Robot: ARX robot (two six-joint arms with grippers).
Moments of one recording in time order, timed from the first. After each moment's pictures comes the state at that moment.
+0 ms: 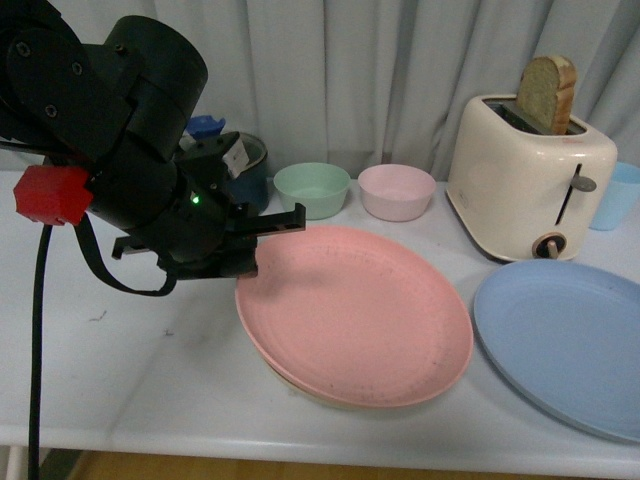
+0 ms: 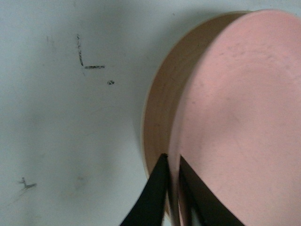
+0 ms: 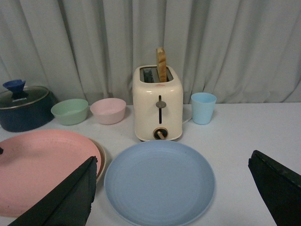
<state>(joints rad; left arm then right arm) -0.28 2.06 1.27 -0.15 0.14 -0.24 0.00 0.00 0.01 0.00 0.00 0.00</state>
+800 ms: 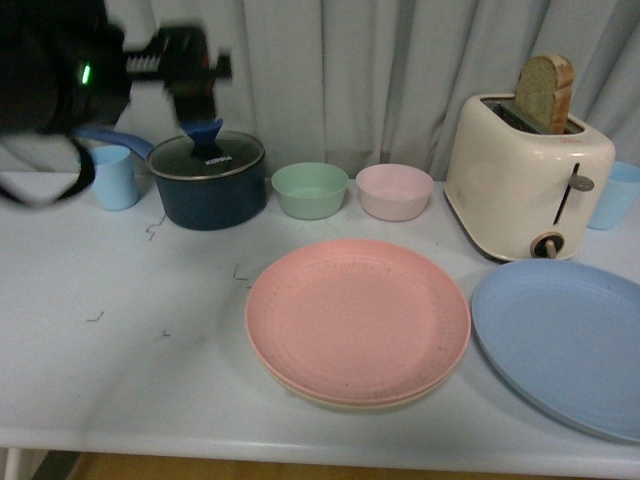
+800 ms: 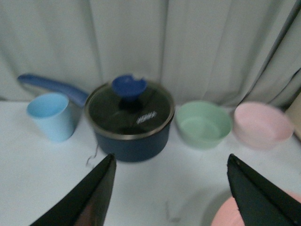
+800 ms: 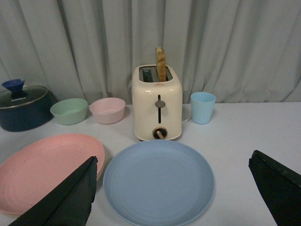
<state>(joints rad) -0.26 1.73 0.87 0.67 -0.23 -0.09 0.00 0.00 0.01 0.00 0.00 0.00</state>
